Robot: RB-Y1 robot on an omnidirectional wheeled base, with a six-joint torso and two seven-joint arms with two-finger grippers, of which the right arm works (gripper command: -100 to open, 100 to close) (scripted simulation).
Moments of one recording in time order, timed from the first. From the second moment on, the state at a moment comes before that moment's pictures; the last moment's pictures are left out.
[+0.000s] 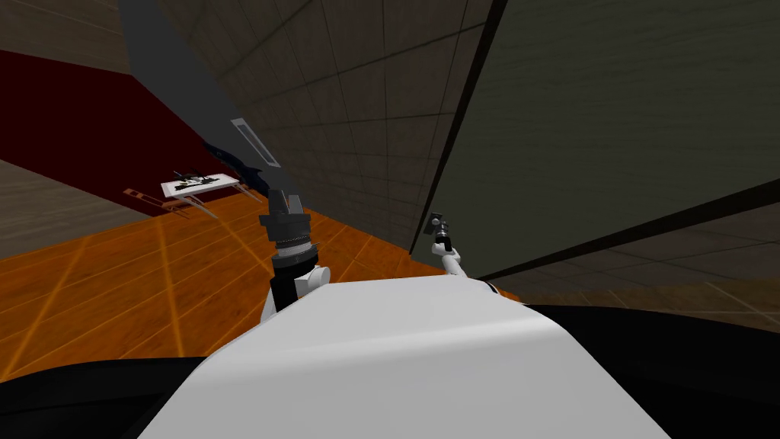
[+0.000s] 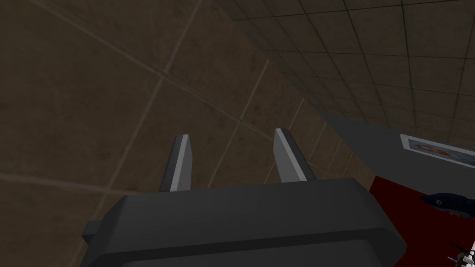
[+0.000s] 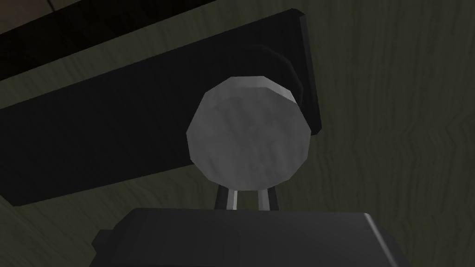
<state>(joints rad) -0.30 -0.20 -0.39 -0.81 -0.11 -0.45 -0.25</state>
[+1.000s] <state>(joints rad) -0.34 -0.13 -0.41 -0.80 -0.30 -0.48 -0.51</state>
